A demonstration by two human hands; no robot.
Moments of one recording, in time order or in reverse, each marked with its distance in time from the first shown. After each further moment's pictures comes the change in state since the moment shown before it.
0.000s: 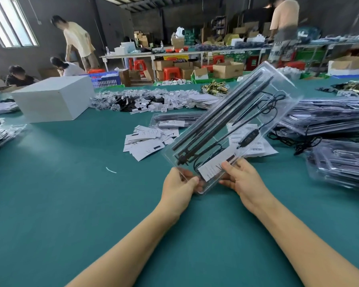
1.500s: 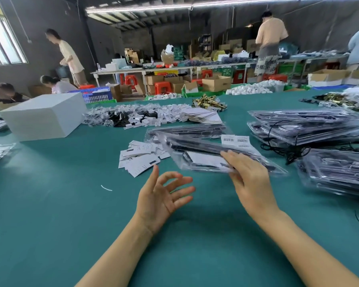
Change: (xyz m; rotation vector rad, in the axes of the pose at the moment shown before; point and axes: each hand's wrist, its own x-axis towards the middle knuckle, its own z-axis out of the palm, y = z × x) left_hand 0.012 0.016 -0.049 -0.775 -0.457 -0.185; right_hand -0.011 -0.024 -0.008 -1.116 0.259 -0.870
